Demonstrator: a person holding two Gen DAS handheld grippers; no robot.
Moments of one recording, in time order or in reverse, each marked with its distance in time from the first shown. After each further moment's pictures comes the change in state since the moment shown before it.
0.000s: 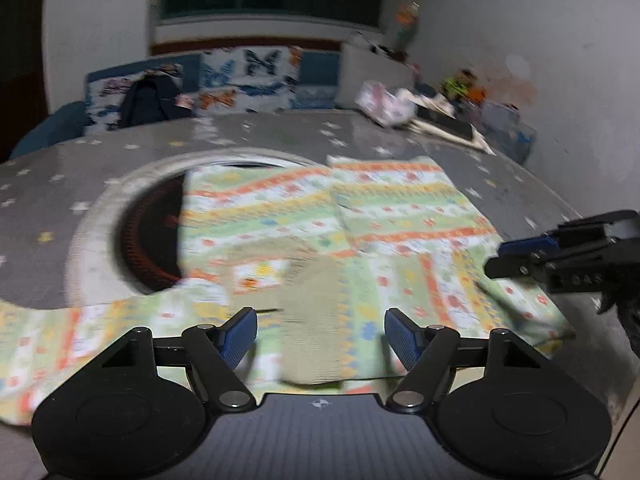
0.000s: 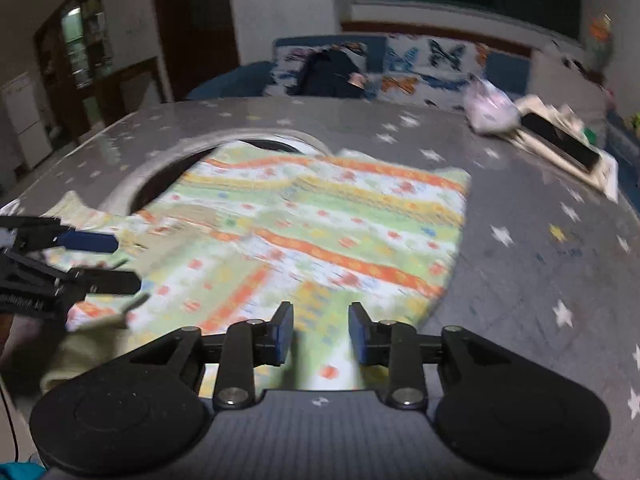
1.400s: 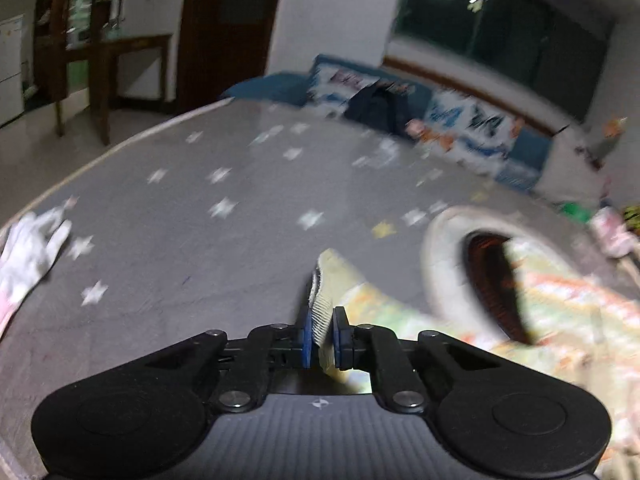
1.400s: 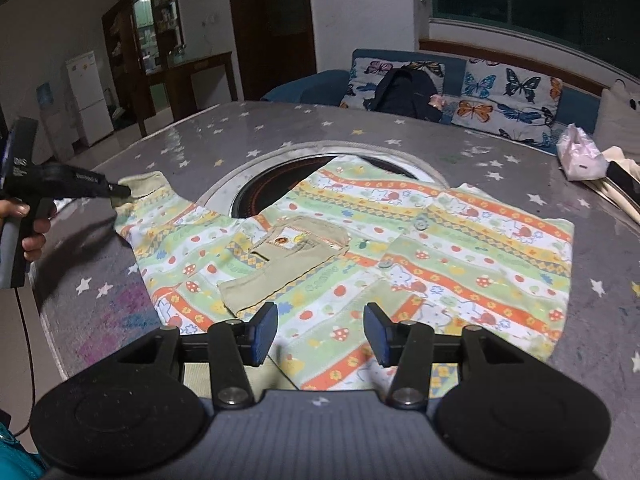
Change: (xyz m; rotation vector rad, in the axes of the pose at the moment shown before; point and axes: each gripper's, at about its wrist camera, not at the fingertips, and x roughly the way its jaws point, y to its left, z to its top) left arm -0.075 0.187 -0.013 -0.423 -0.117 0.357; right arm -0.001 0.065 0.007 -0.100 -0.032 0.134
